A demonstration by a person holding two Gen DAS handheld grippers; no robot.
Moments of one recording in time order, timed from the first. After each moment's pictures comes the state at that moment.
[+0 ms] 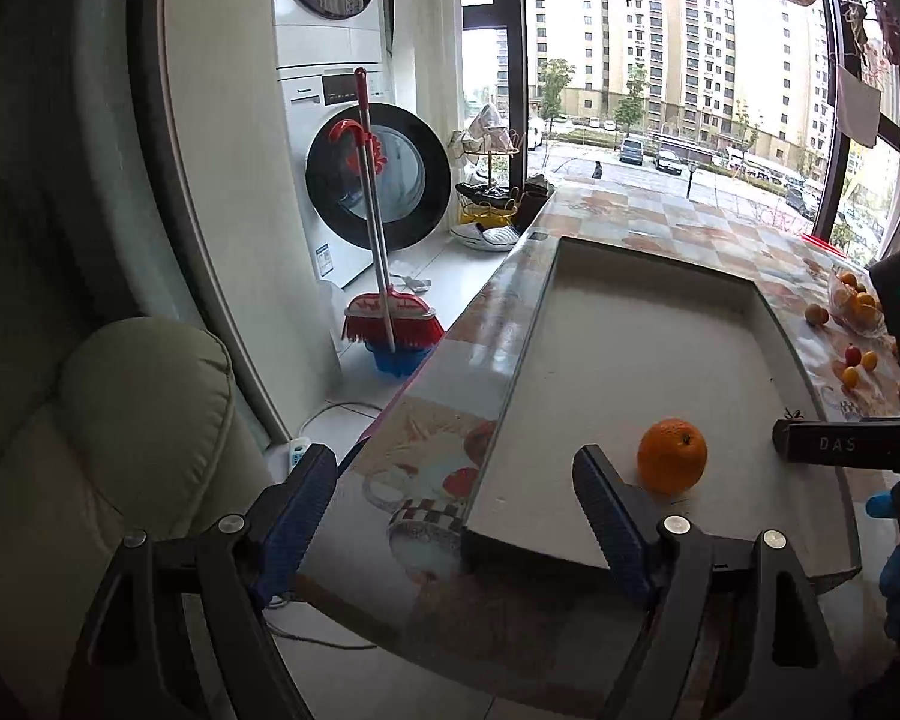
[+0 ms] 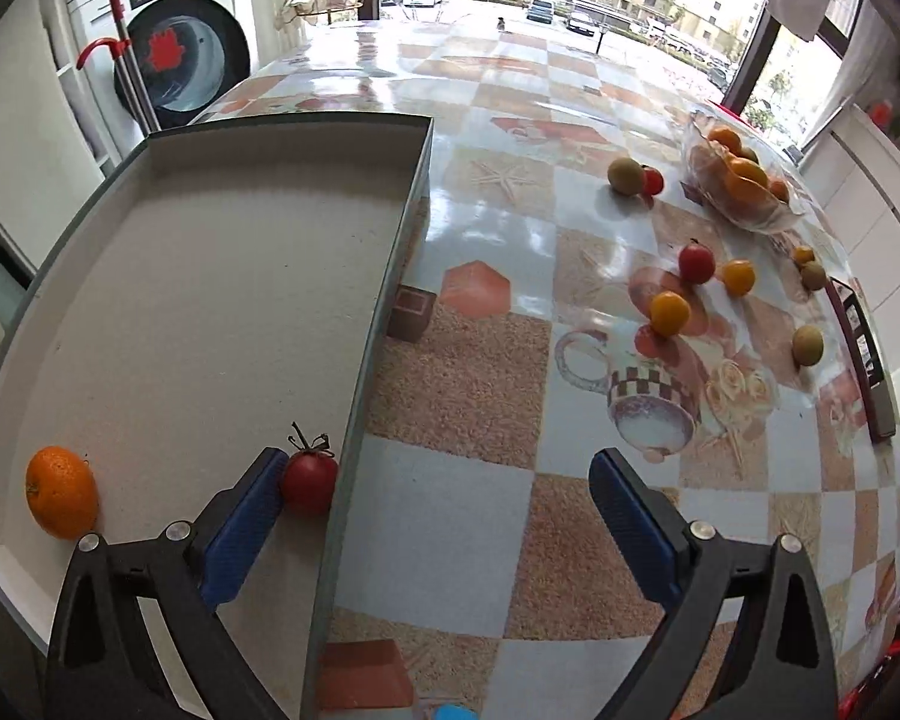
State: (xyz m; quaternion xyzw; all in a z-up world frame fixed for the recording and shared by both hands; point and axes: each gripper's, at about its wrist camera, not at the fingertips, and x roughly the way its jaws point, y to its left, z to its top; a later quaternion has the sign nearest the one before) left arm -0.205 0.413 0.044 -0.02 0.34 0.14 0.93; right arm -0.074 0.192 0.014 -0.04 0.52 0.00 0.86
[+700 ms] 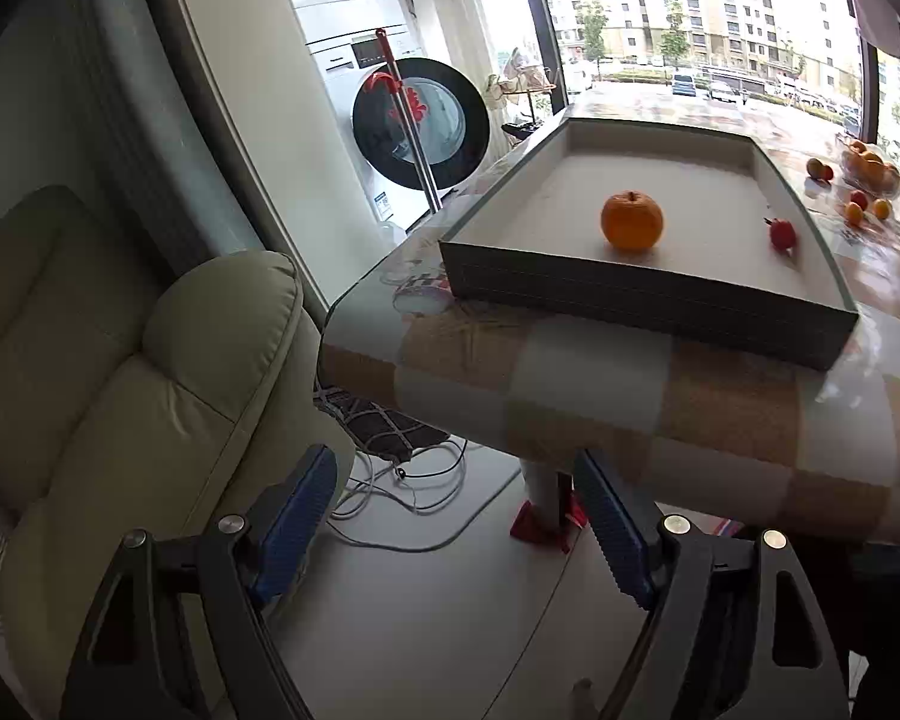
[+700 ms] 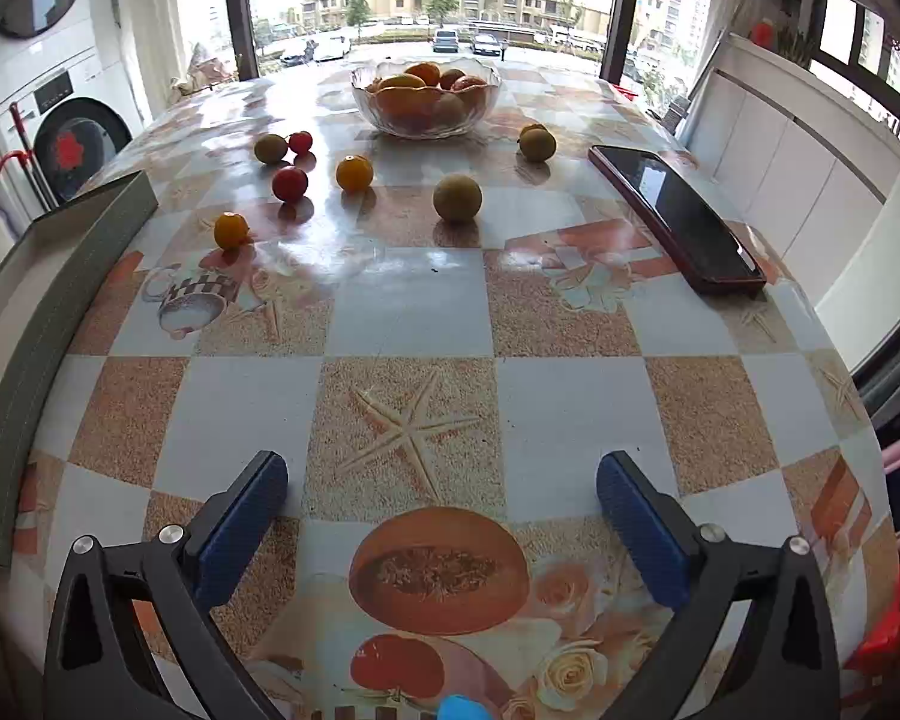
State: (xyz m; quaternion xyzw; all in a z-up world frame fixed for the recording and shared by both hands) left arm -0.291 0.332 0.020 0.04 0.40 0.21 0.89; right arm -0.155 0.002 0.007 0.03 0.45 -0.07 0.89
